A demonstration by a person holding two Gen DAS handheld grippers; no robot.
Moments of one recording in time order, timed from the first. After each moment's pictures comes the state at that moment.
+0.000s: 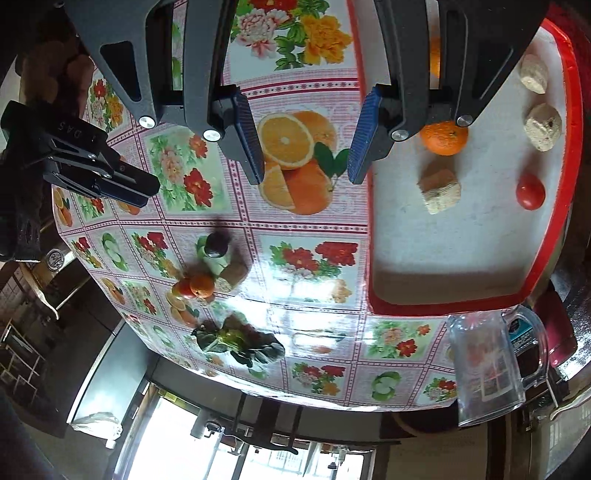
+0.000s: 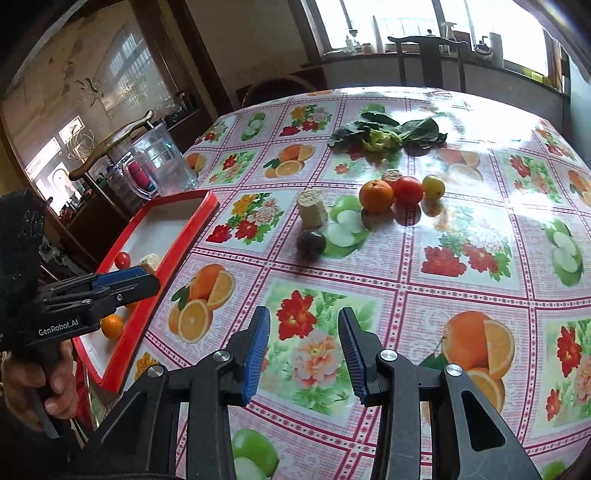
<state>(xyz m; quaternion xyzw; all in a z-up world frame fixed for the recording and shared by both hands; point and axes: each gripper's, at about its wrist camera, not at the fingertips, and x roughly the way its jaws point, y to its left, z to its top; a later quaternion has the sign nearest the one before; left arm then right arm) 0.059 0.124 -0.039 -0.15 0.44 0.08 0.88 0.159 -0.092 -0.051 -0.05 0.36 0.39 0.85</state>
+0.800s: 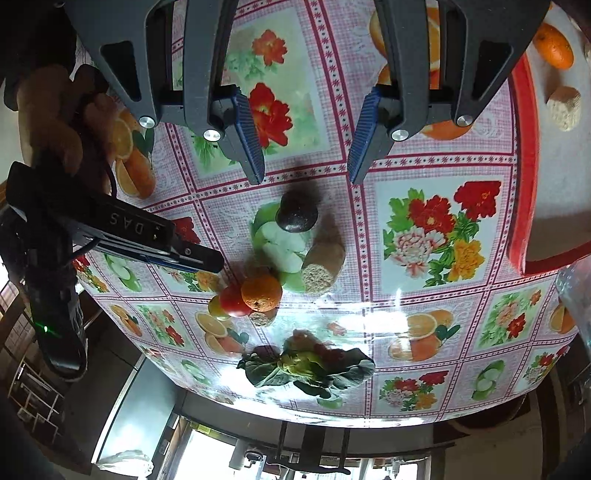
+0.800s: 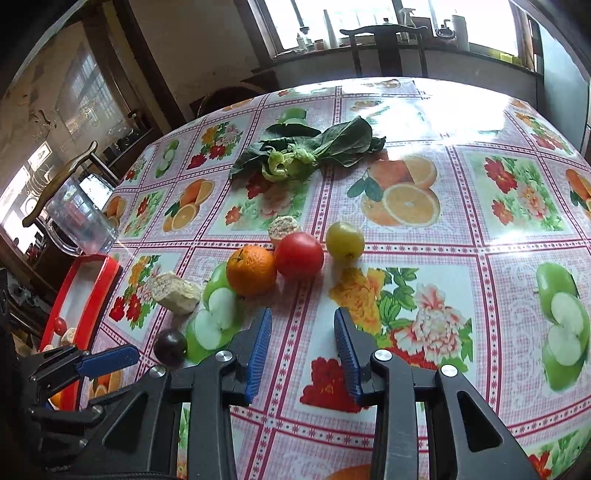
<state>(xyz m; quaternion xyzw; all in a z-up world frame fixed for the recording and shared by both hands) 0.159 0.060 -0.072 -0.11 0.47 0.02 0.88 0.291 -0.094 -0.062 -0.02 0.37 0.34 0.86</state>
